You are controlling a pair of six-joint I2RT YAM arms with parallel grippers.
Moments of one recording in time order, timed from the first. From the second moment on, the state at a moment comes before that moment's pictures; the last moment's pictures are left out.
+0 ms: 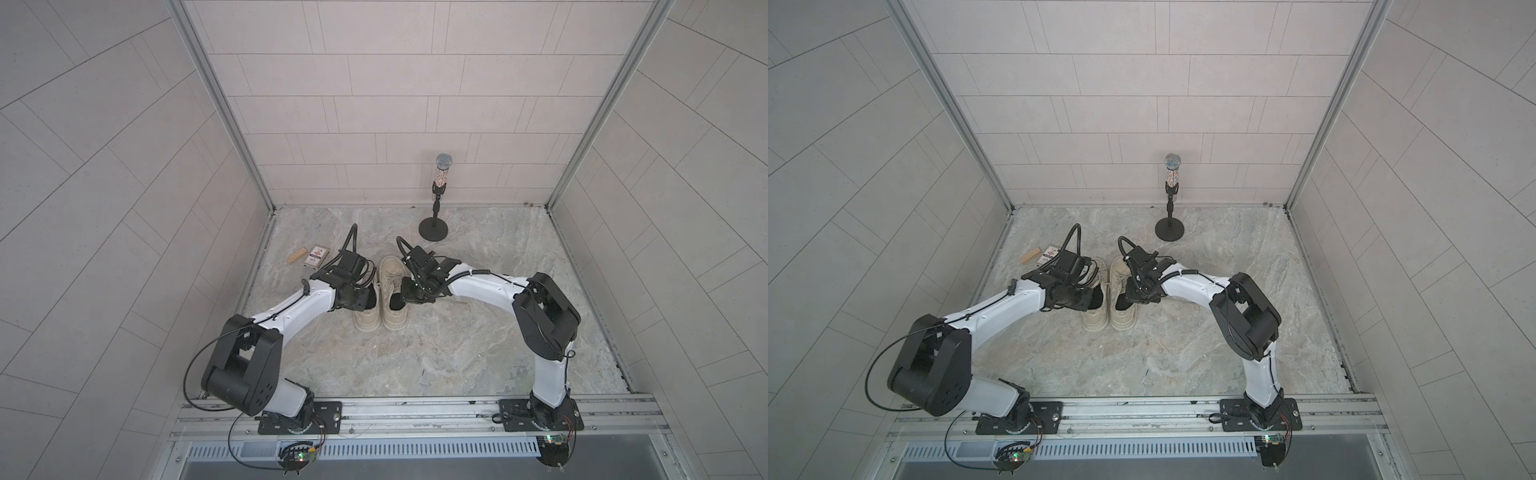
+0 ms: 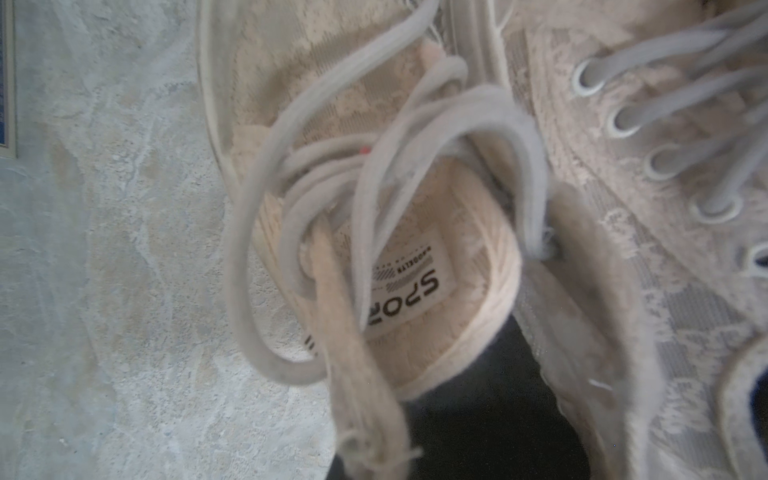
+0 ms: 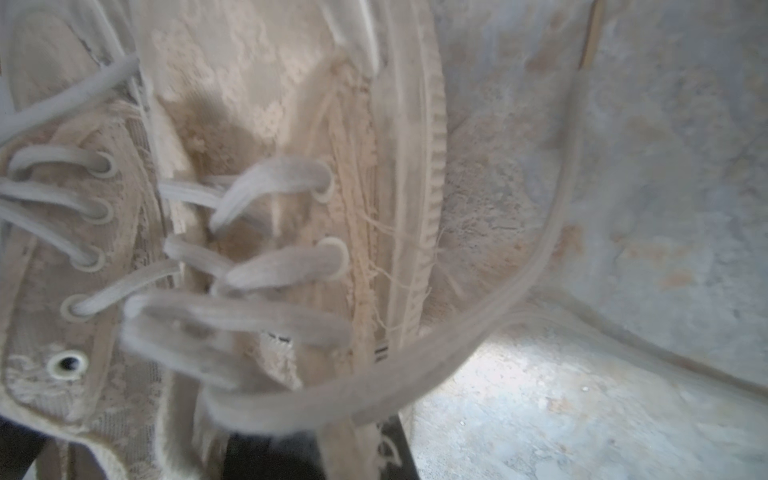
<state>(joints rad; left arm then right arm) -0.41 1.46 0.89 -0.61 -0.03 -0.11 0.72 1.92 1.37 -0.54 -0.12 0.80</state>
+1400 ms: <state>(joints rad) -0.06 1.57 0.35 0.75 -0.32 -0.04 -0.09 1.58 0.20 0.98 0.04 0.10</state>
